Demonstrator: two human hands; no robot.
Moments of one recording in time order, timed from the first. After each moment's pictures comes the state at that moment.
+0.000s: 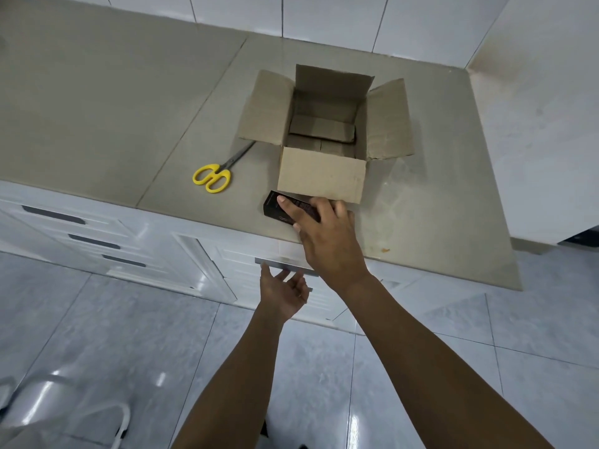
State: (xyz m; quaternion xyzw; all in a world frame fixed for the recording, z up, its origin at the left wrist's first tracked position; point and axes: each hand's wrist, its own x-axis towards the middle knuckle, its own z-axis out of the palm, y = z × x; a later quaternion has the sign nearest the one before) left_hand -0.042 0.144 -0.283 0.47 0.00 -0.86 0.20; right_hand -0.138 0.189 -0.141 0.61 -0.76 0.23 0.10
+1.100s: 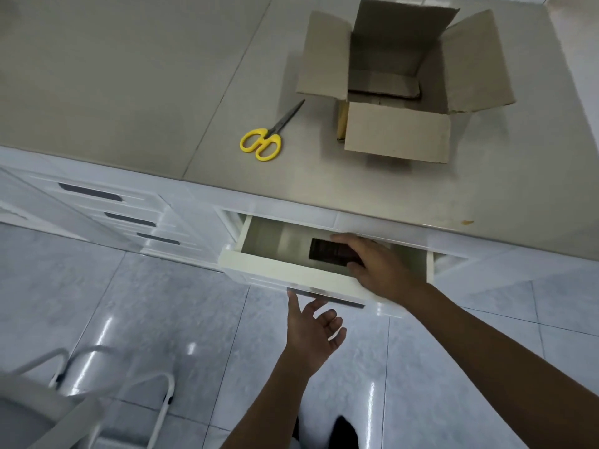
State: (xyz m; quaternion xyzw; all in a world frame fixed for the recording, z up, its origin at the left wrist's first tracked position) left_hand 0.059 0.204 -0.317 0.49 -0.02 -0.86 0.13; right_hand -0.126 0.216 -0.243 0.60 -0.74 0.18 -0.23
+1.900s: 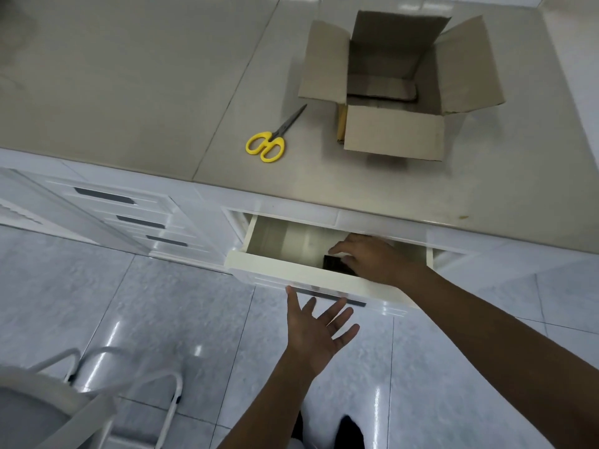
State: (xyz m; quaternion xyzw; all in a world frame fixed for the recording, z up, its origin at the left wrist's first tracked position) left_hand 0.065 0.211 -0.269 0.46 0.03 -0.87 0.16; right_hand -0.128 0.196 -0.229 0.63 -0.72 0.02 -0.28
